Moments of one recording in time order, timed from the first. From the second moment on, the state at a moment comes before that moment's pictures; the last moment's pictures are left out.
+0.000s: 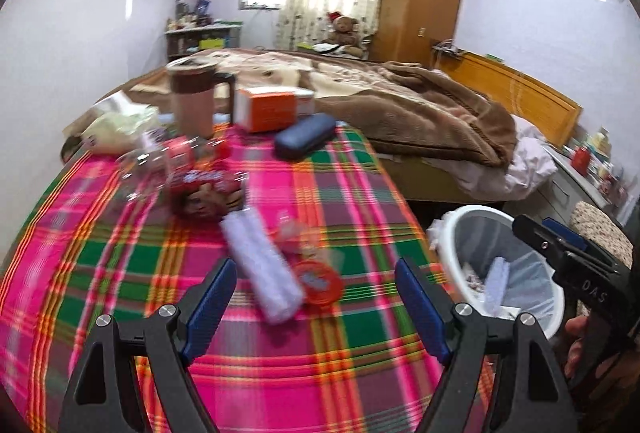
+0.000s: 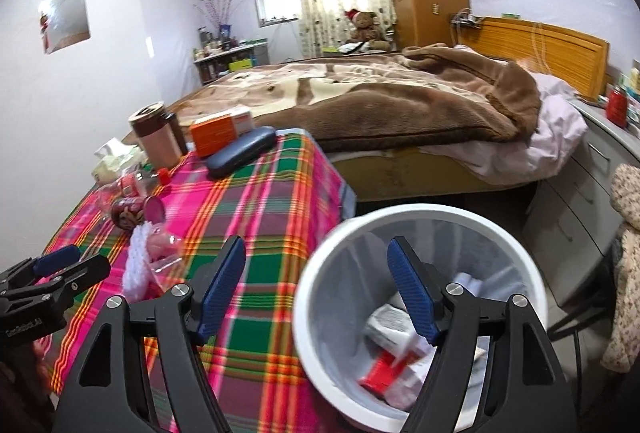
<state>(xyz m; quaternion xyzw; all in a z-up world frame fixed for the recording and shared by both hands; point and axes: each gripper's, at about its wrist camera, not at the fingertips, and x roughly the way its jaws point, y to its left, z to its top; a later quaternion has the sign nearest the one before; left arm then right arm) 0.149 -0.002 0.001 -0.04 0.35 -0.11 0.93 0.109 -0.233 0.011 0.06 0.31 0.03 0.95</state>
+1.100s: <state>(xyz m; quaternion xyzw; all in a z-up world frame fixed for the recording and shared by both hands) 0.244 0.041 -0.073 -0.07 0.47 -0.10 0.88 0.157 -0.170 -0.019 0.04 0.38 0.09 0.92</state>
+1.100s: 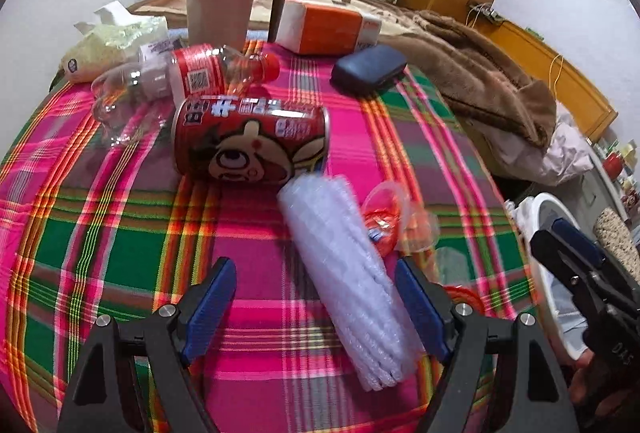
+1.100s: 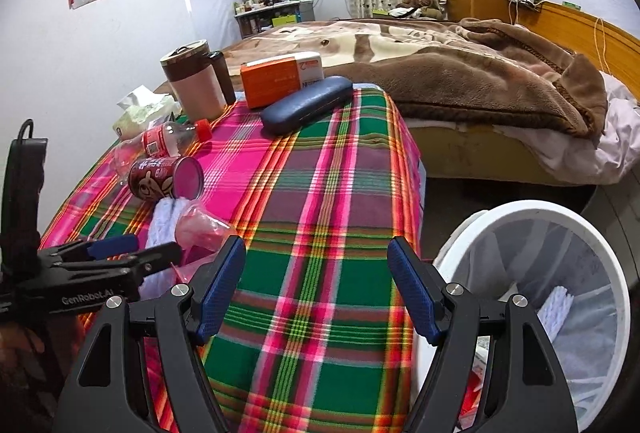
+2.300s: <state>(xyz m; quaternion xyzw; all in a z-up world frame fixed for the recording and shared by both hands) 0.238 0.115 -0.075 -0.07 0.46 -0.05 0.89 0.160 -0.104 -0.052 0.08 0.44 0.03 0.90</state>
